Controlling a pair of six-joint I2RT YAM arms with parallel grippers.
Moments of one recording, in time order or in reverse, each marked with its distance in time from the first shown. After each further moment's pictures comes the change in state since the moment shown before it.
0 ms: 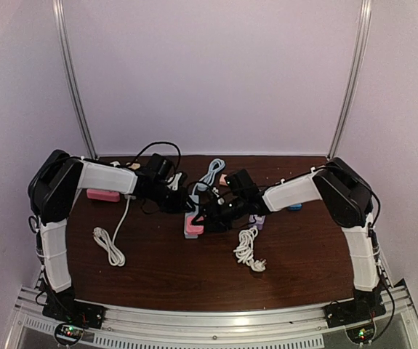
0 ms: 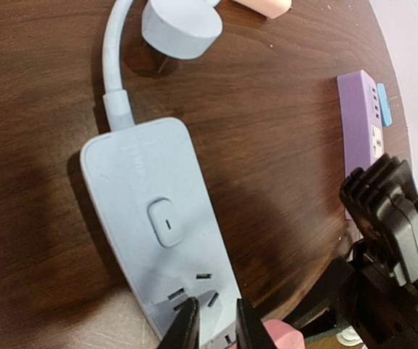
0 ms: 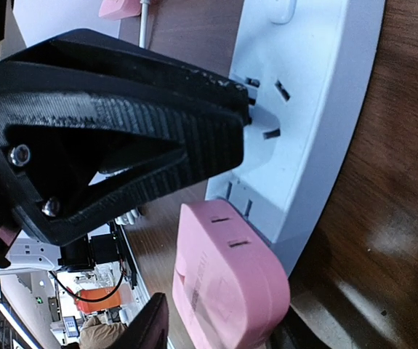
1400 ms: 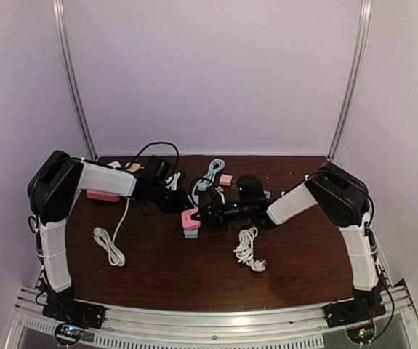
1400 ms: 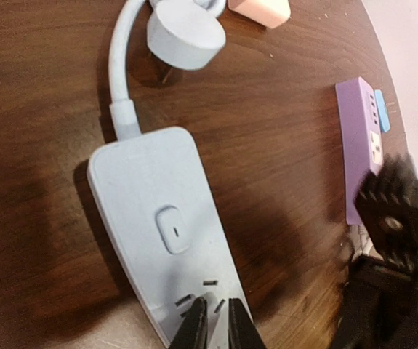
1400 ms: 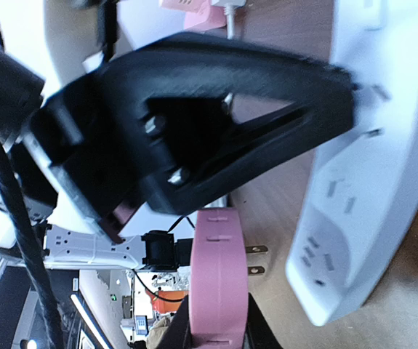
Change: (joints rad) left arm 0.008 -0.002 -0.048 0.060 -0.019 -0.002; right arm -0.014 0.041 -0.172 0.615 -0.101 0.423
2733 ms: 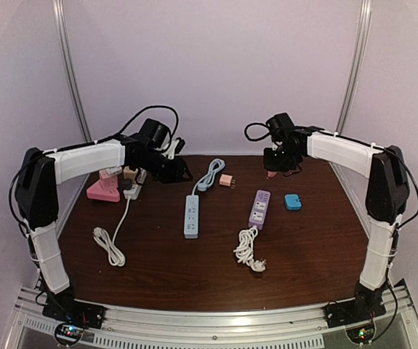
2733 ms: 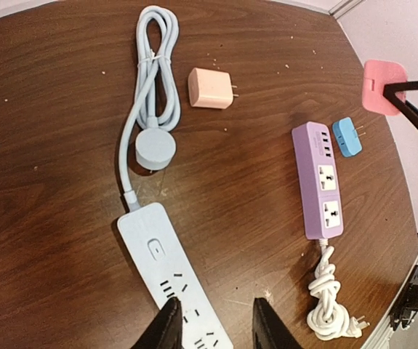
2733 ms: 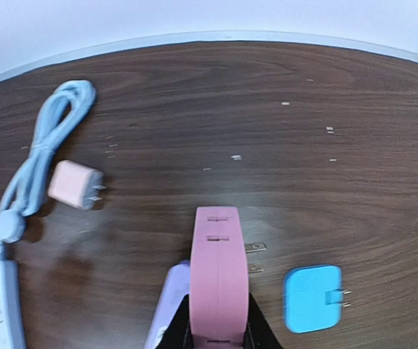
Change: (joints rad) left arm 0.002 -0.099 0.328 -0.372 -0.099 0.138; right arm -0.243 -0.315 0.452 -1.347 1.047 -0.854
